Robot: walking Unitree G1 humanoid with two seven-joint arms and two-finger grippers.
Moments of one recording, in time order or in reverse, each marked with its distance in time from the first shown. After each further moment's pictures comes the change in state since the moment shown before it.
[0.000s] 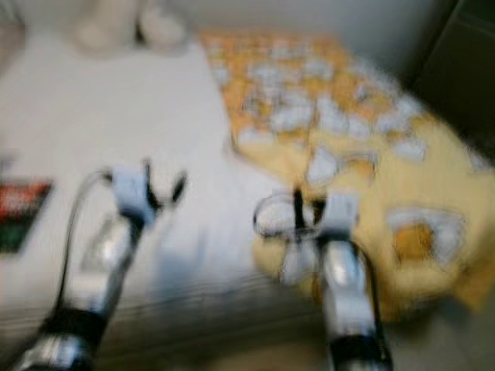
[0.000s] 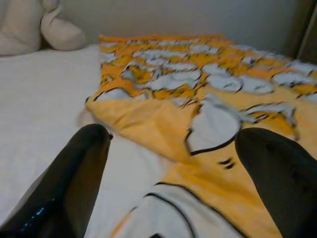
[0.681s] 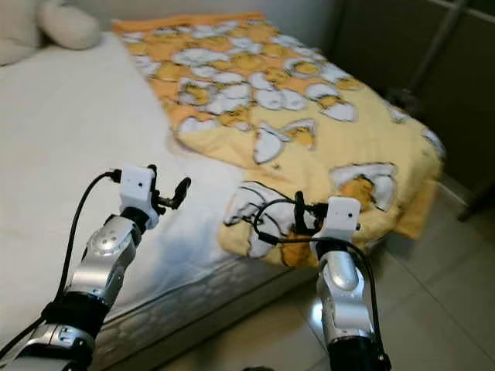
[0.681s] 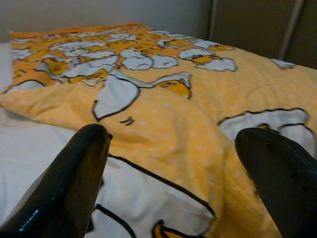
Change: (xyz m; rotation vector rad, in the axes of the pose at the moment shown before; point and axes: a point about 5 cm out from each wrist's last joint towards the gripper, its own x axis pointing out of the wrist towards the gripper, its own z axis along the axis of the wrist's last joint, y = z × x) left arm 0.010 0.008 0.004 0.041 0.014 -0.011; right arm -0.005 0.000 -0.004 0.021 0.002 -0.021
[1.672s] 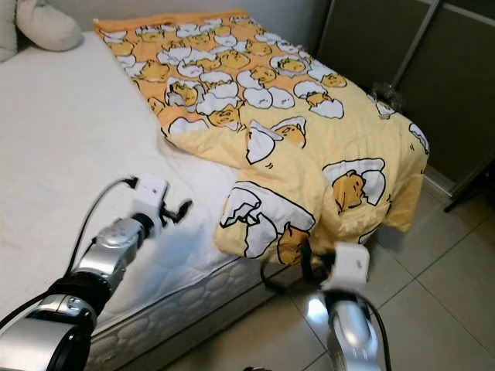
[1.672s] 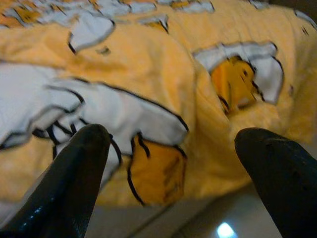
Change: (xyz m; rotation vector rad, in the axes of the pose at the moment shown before) left arm 0.012 0.001 -0.036 0.050 0.305 -0.076; right arm -0.072 -0.018 -0.049 0.009 0.179 -0.032
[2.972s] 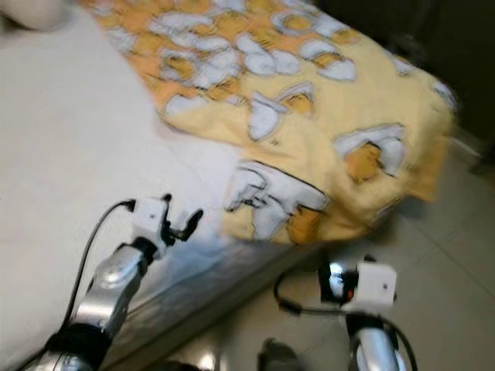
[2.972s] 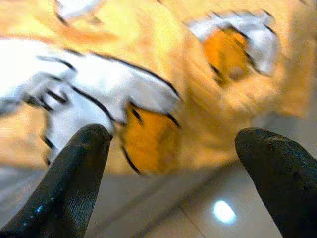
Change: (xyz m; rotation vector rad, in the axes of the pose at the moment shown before) left arm -0.035 -0.030 -0.002 -0.055 -0.287 -0.048; right arm -0.029 -0.016 0.024 -0.058 -0.079 -0.036
